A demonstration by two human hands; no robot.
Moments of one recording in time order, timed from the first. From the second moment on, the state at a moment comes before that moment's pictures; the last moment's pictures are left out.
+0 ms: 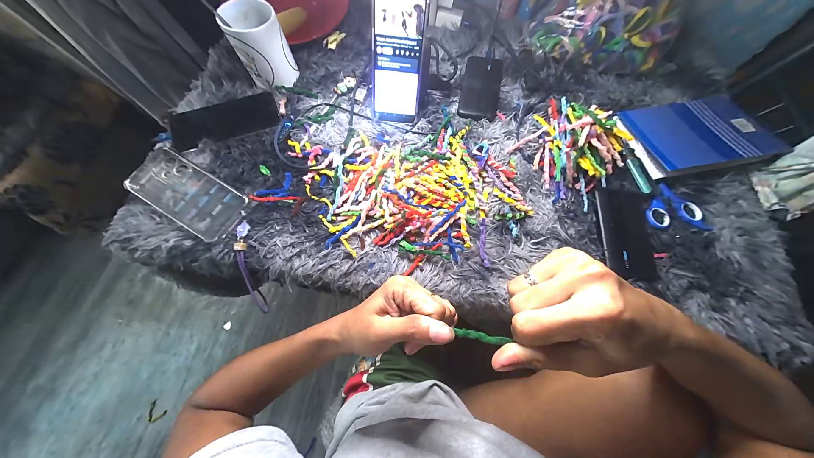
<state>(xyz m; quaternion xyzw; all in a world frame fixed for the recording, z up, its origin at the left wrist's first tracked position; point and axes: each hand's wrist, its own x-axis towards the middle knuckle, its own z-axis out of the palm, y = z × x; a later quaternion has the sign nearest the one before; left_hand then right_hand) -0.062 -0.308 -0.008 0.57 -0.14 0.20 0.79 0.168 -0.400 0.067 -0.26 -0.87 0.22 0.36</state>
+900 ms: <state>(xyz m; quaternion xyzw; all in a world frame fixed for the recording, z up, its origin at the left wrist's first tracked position) -0.064 -0.274 -0.007 0.73 0.16 0.34 0.57 0.318 -0.321 0.039 -0.86 -0.47 -0.09 0.21</state>
